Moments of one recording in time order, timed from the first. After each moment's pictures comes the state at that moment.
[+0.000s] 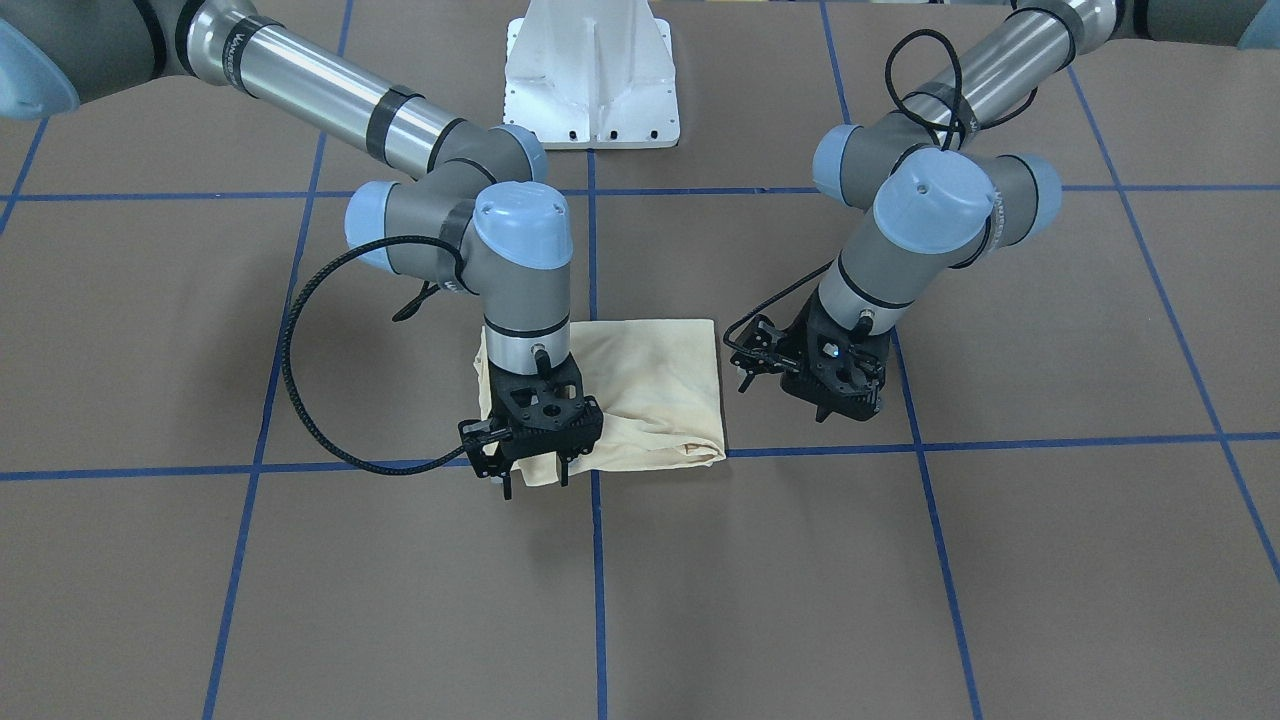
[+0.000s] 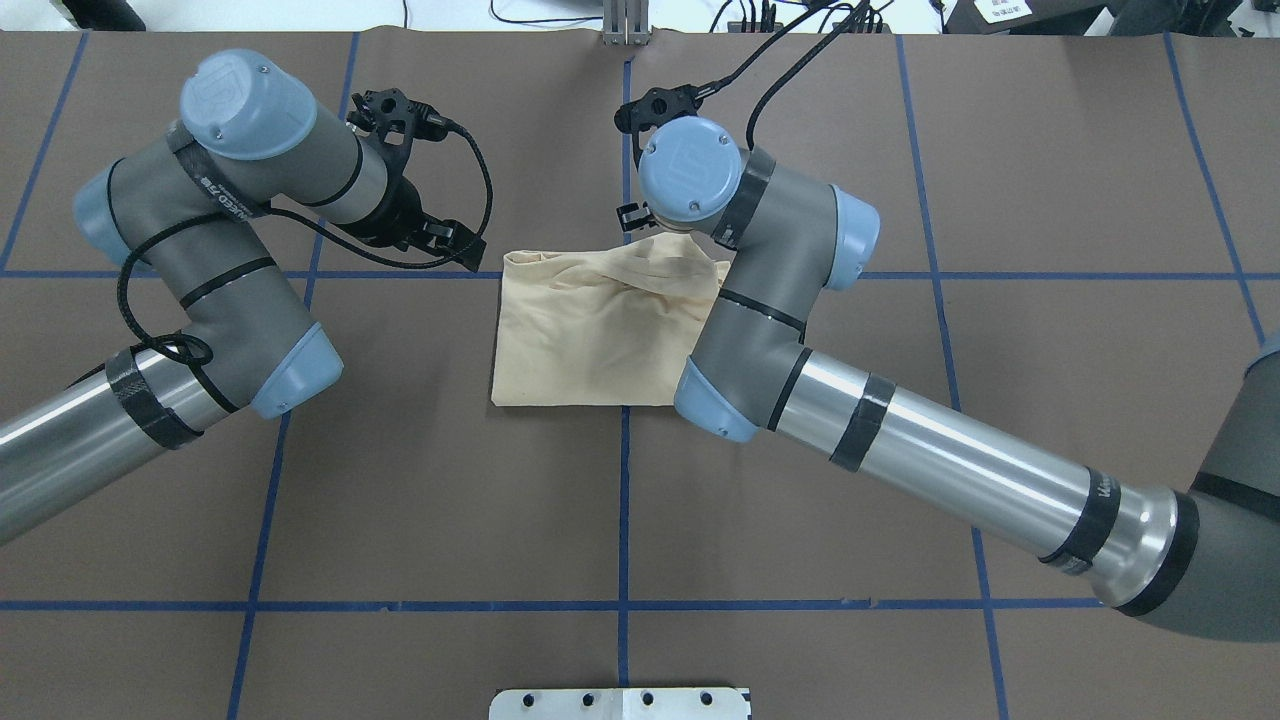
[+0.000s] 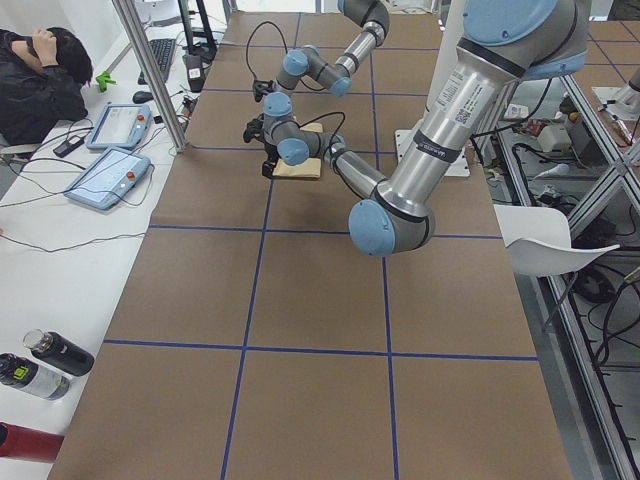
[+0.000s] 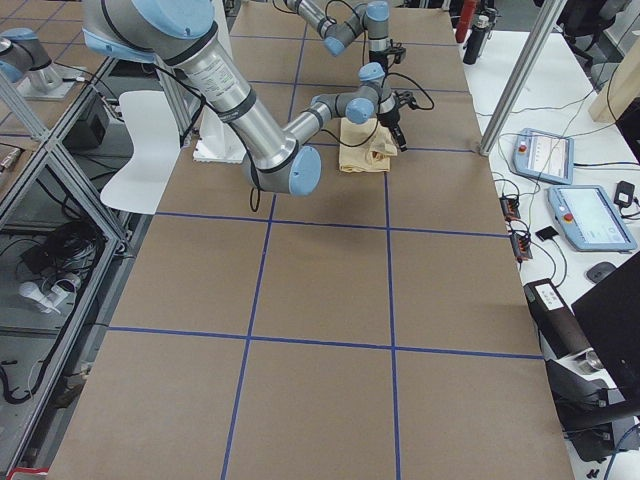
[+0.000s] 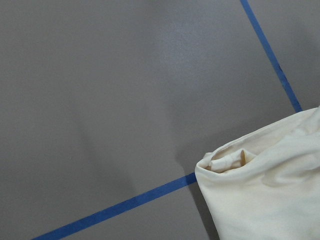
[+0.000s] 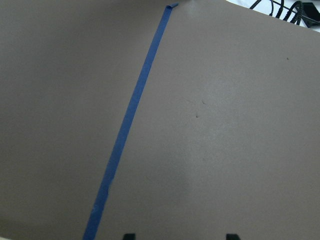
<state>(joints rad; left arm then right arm) -0.79 -2.15 -1.51 -1.98 -2.07 -0.75 0.65 -0.68 1.24 -1.29 1.62 0.86</state>
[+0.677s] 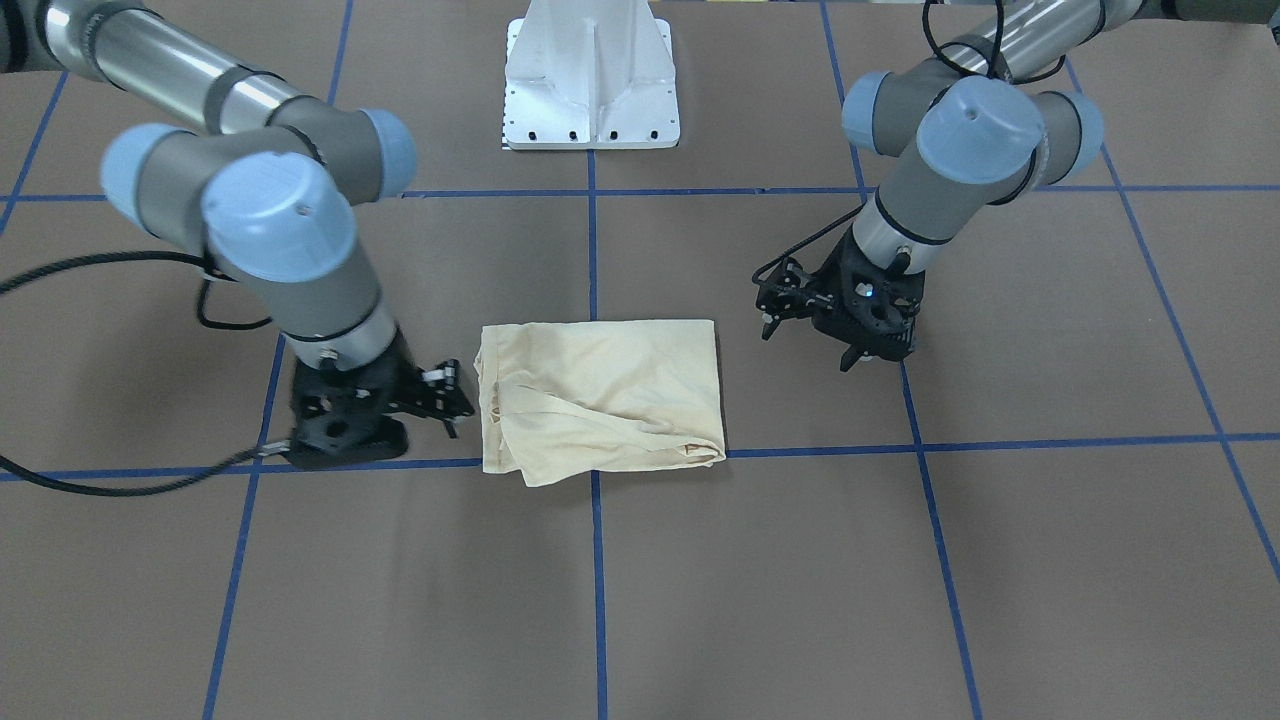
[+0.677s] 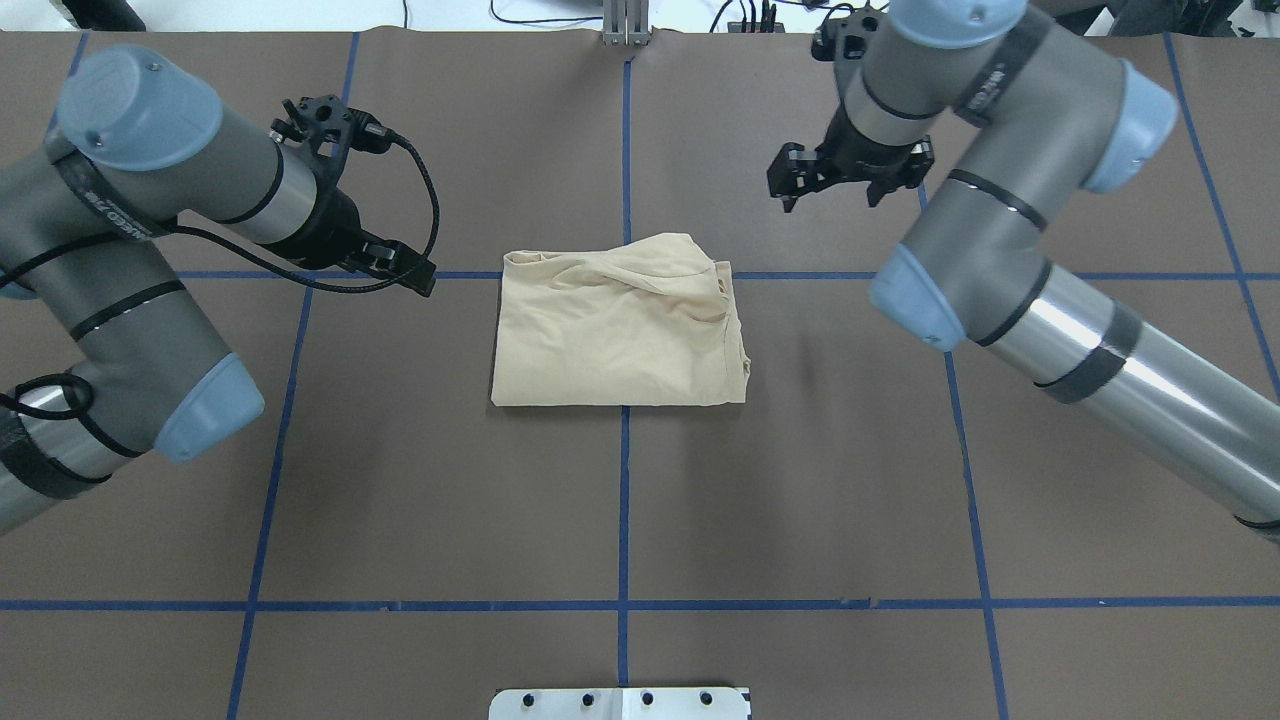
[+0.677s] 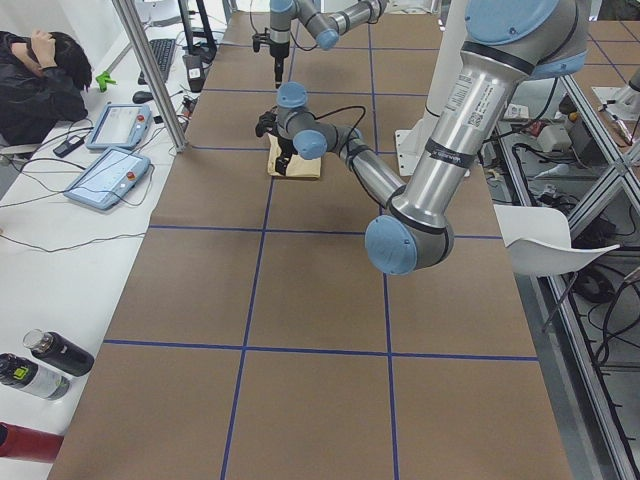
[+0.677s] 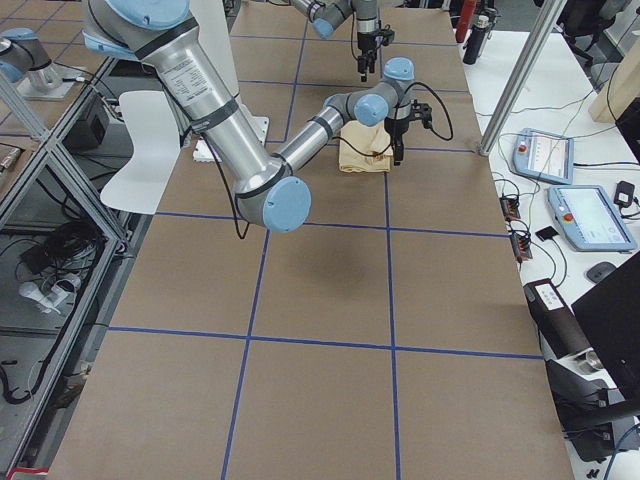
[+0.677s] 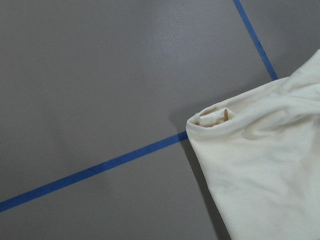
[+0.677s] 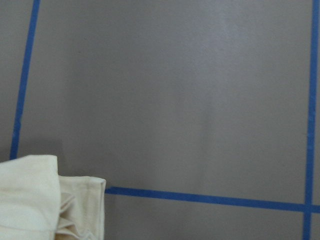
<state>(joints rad) -0.82 -2.00 -1.82 -1.78 -2.10 -0.67 0.89 -0.99 1.68 -1.59 2.08 0.83</state>
